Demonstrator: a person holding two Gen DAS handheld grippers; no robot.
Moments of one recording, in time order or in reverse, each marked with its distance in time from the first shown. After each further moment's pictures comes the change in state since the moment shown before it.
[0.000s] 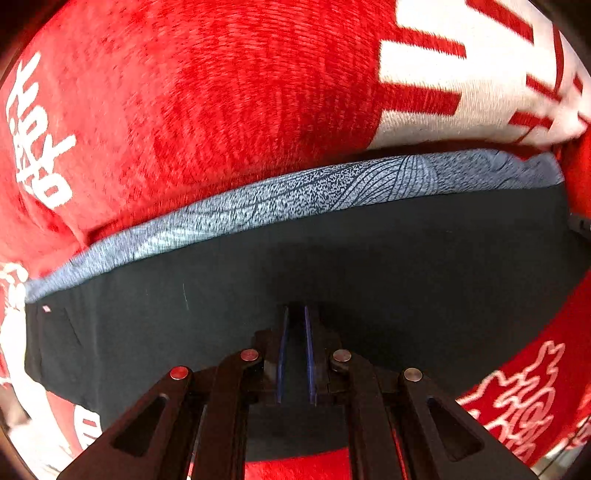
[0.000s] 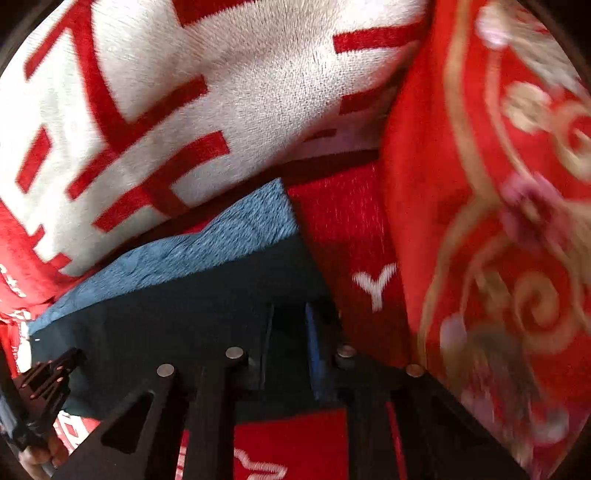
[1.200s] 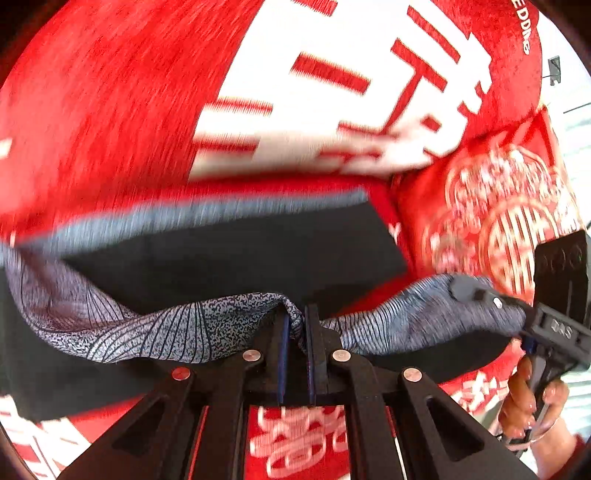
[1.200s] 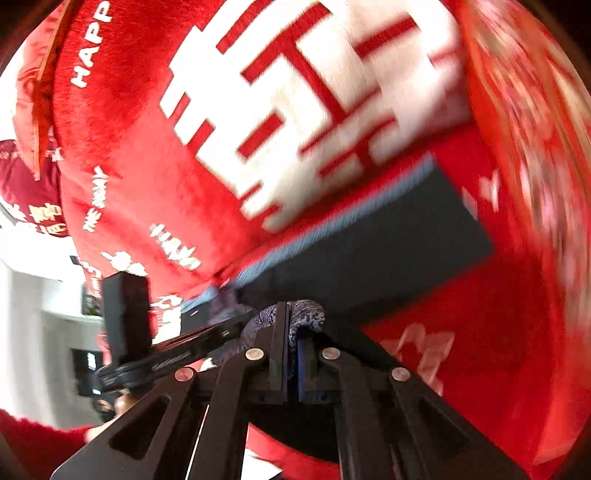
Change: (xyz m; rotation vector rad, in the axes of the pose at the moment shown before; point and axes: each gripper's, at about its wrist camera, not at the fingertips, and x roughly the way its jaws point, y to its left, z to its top) left arm -0.078 -0.054 0.002 -0.014 -0.014 -0.546; right arm -0.074 0.027 -0.035 0.023 -0.033 0.488
